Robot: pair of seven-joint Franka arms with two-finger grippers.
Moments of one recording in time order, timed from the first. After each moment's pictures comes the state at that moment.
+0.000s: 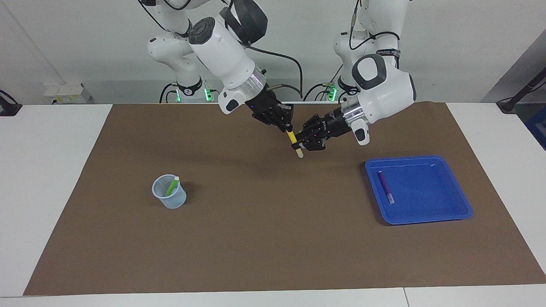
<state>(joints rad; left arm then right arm) -0.13 0.09 -0.26 -1.93 -1.04 2.12 -1.18 0.56 0.19 -0.07 -1.57 0.55 2.04 0.74</state>
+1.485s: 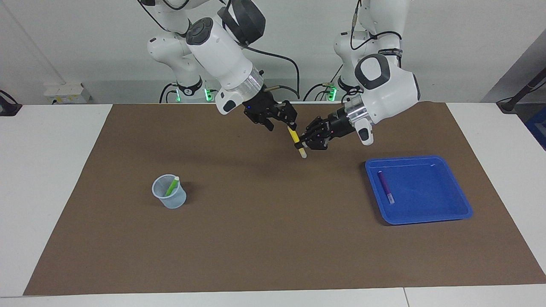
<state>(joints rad) -0.12 0.09 -0.25 -1.93 -1.04 2.12 -1.11 0.54 0.19 -0.09 -1.57 0.52 1.98 0.73</state>
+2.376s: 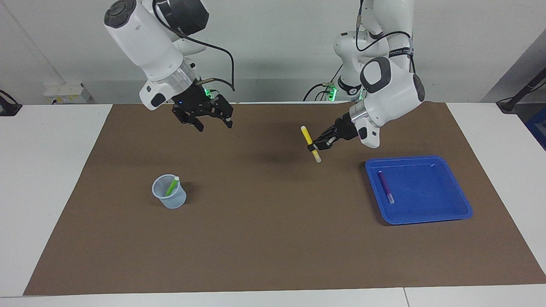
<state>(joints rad) -0.05 0.07 -0.25 -1.98 -0.69 2.00 -0.62 0.30 0.09 -0.10 -1.57 0.17 1.68 0.18</state>
